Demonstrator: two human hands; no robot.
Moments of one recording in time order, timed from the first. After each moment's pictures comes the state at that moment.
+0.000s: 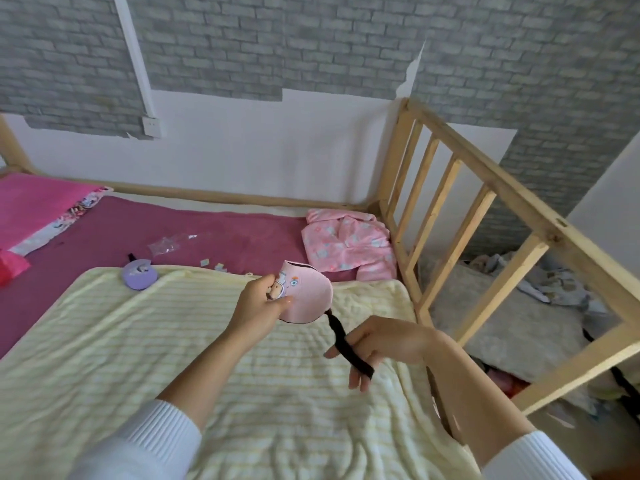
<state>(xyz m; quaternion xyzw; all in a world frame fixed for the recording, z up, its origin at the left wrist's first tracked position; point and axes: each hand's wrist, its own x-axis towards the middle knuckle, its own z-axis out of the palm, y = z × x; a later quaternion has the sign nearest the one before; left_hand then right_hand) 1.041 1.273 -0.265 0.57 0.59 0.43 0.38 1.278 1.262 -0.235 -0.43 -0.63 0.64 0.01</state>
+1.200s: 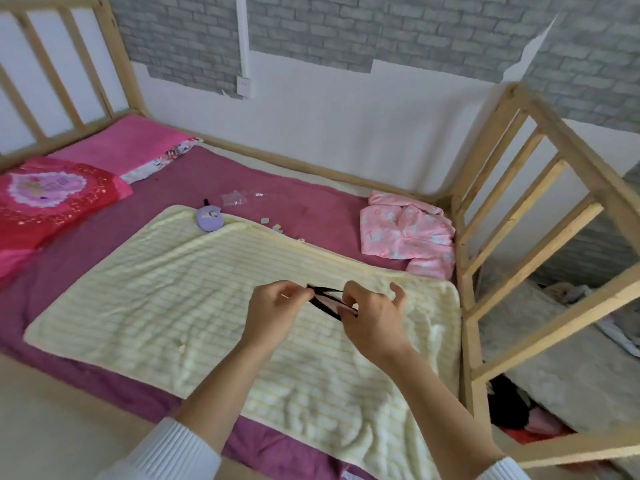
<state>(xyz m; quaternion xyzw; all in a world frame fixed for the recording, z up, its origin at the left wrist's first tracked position) 1.060 1.190 -0.269 0.38 0.67 0.52 0.36 1.214 1.239 -0.269 -0.52 -0.82 0.10 0.19</state>
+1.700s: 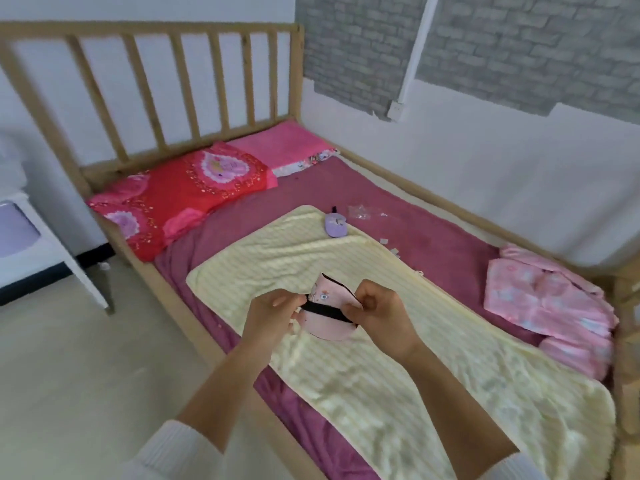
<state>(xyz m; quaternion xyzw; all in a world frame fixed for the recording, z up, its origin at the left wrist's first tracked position) 0.852 1.065 -0.306 0.12 0.72 0.60 0.33 1.000 1.193 -0.273 -0.30 -0.79 0.50 0.19</state>
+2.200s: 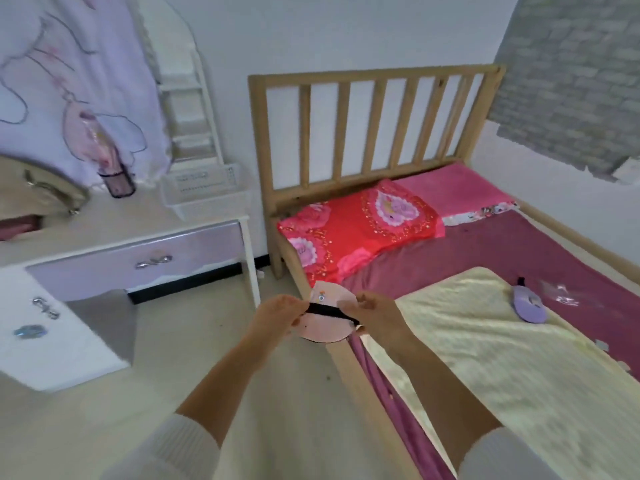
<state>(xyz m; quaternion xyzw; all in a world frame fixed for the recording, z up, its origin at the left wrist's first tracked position) 0.509 0.815 -0.294 0.00 0.75 0.61 0.24 0.579 0.991 -0.293 -0.22 -0.74 0.64 0.03</state>
